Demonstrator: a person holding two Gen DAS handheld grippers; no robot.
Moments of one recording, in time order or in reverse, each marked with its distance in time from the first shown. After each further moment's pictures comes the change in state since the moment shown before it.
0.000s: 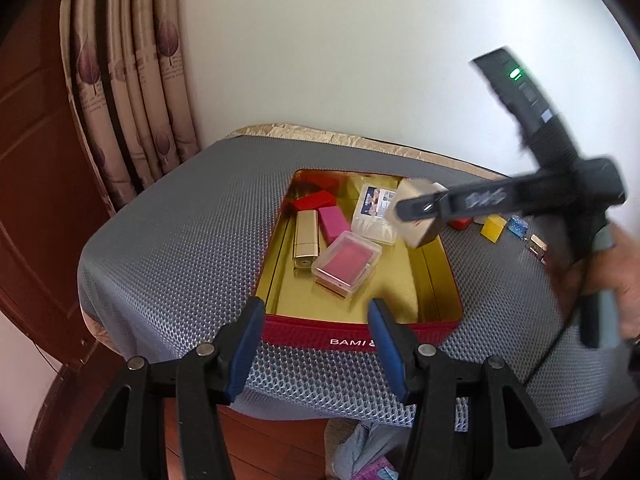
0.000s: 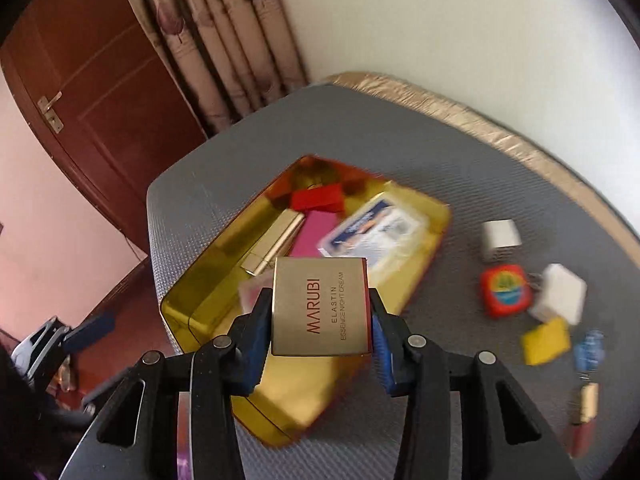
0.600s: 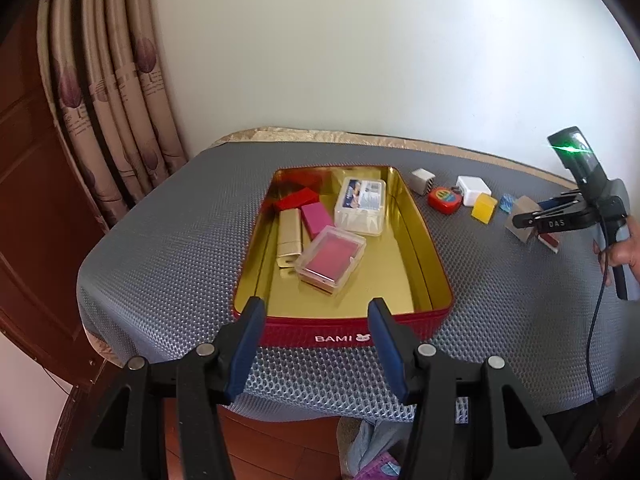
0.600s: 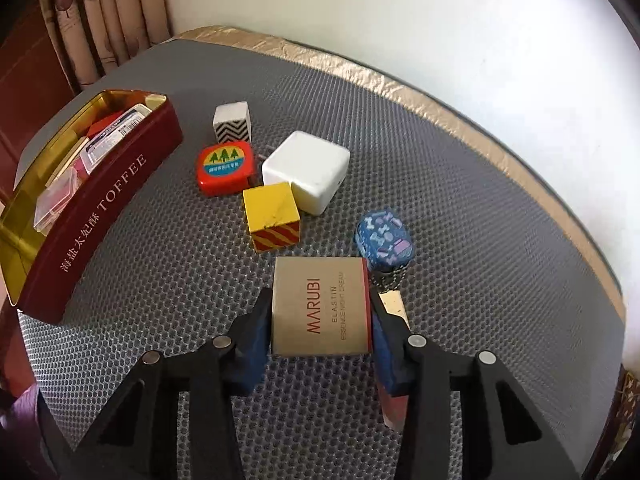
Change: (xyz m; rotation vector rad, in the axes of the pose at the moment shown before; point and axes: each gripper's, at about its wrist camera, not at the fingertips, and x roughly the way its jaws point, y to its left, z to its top) left arm 0.000 -0.023 -0.006 0.092 -0.020 0.013; right arm -0.049 -0.158 -0.088 0.077 0.079 -0.392
